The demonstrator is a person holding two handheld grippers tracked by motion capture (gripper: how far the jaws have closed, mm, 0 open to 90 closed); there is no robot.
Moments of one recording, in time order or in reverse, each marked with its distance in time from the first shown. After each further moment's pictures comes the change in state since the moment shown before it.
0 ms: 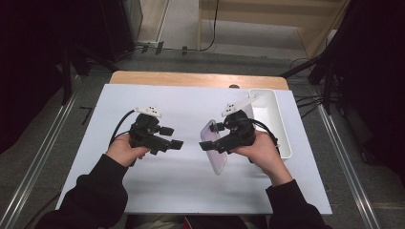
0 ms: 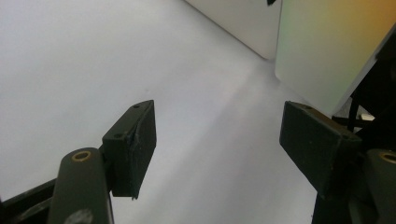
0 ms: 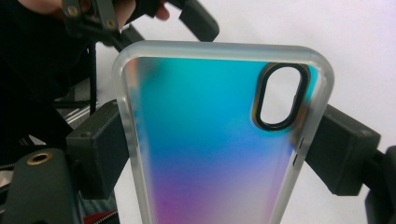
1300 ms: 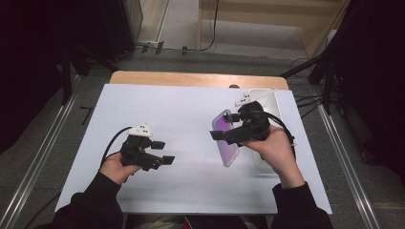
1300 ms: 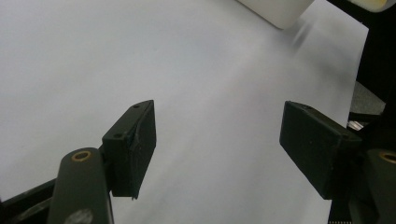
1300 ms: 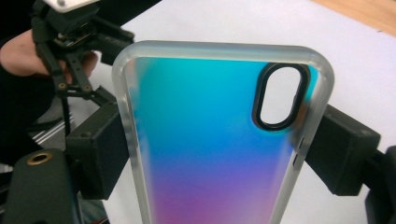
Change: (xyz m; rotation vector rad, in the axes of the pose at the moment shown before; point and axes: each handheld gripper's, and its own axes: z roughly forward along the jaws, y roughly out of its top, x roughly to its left) left arm -0.004 -0.052 -0.003 -0.029 0.058 0.012; right arm 0.010 0.011 -0.042 -0.030 -0.177 0.072
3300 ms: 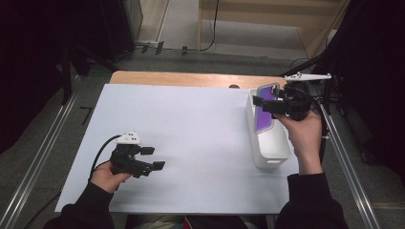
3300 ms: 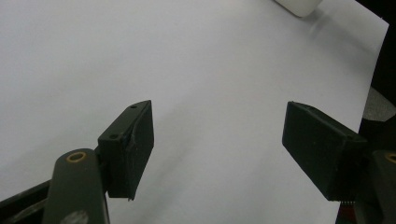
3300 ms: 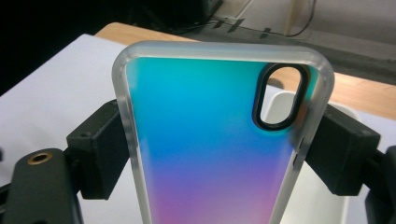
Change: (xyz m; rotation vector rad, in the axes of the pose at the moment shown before) left arm 0.005 -0.029 -0.012 -0.013 0.047 -0.043; right arm -0.078 -0.008 -0.064 -0.205 -0.407 0.206
